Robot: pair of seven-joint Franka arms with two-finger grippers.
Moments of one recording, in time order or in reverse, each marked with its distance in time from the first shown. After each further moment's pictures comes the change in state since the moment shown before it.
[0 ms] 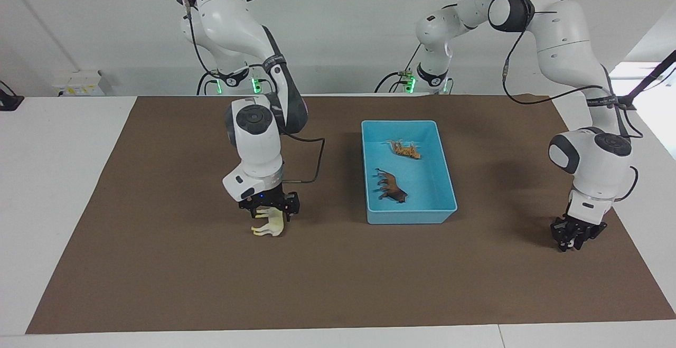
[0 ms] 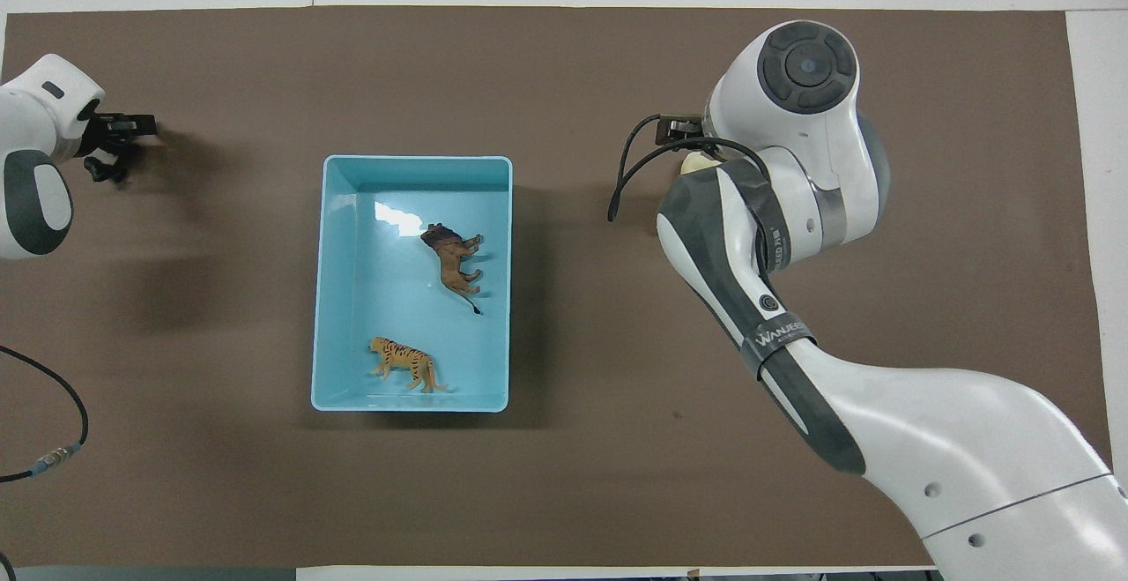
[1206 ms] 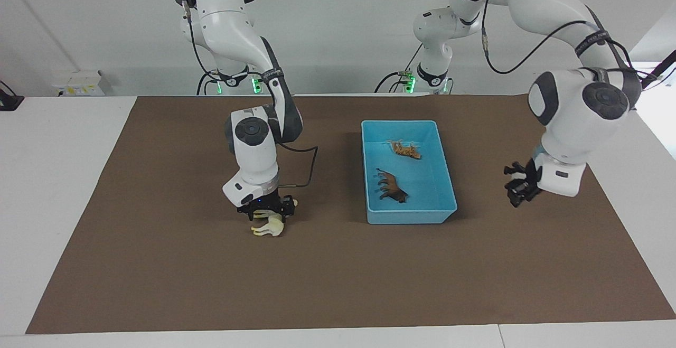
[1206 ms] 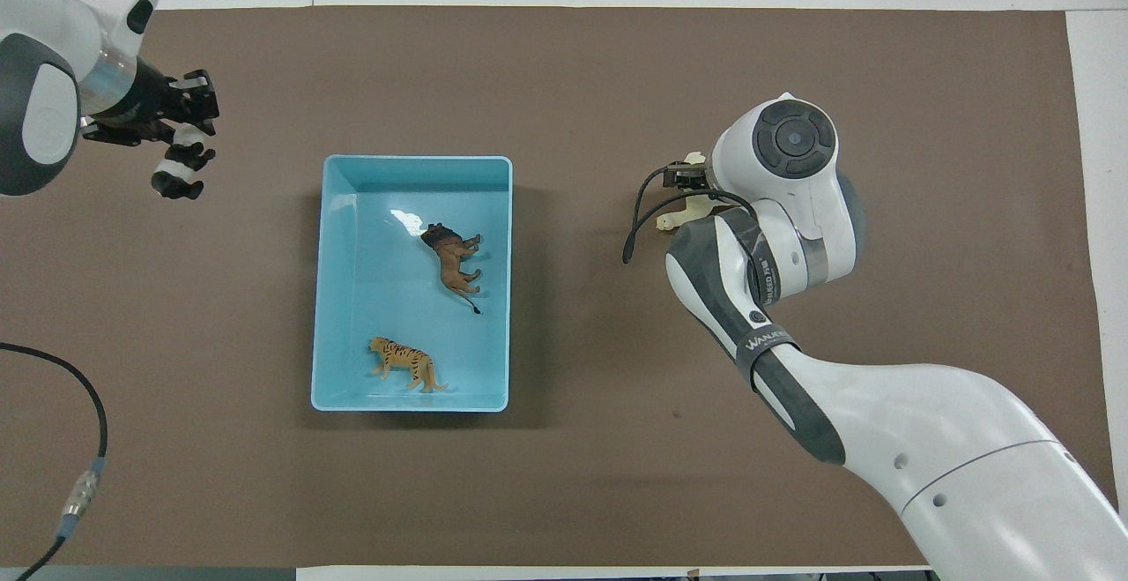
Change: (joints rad) left arm -0.409 -0.403 -0.037 0.036 -0.160 -0.856 -0.746; right arm -0.013 0.008 -0.001 -0.102 0.021 0.096 -0.069
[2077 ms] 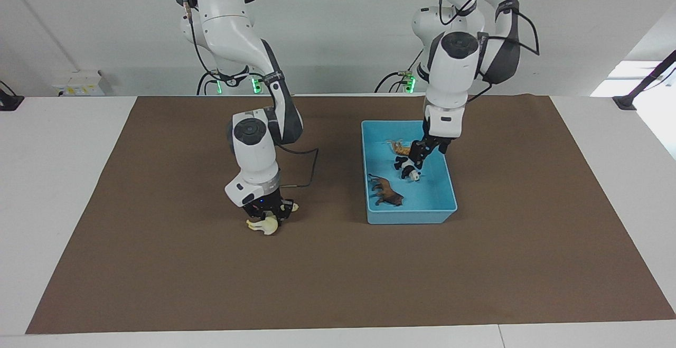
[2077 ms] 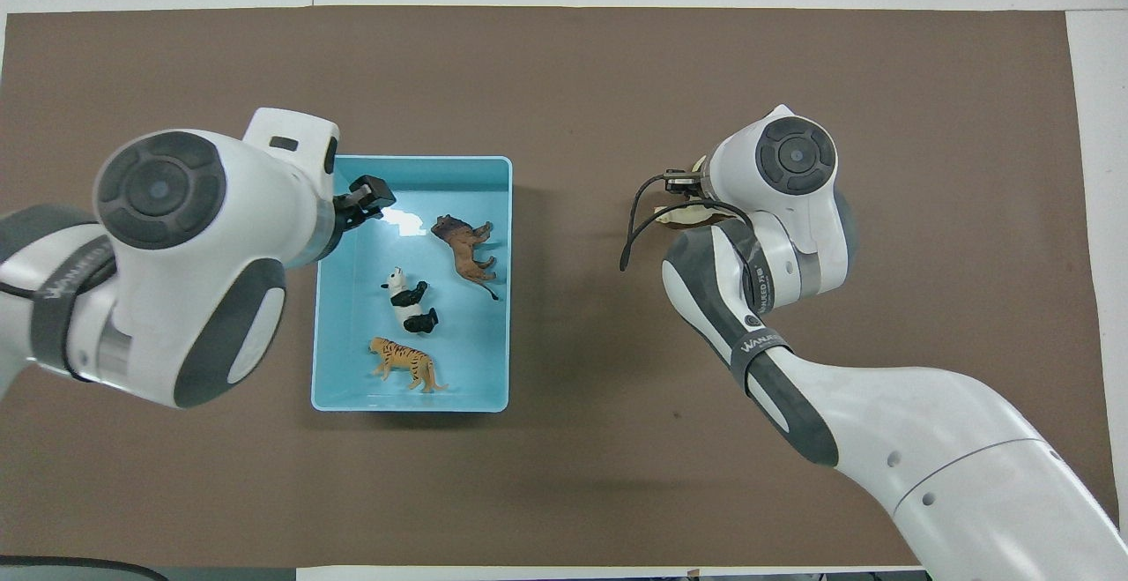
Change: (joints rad) left arm -0.144 -0.259 0.040 -0.369 -0.008 0.238 -0.208; right arm 0.010 -0.001 0.007 -0.030 0.040 0.042 -0.016
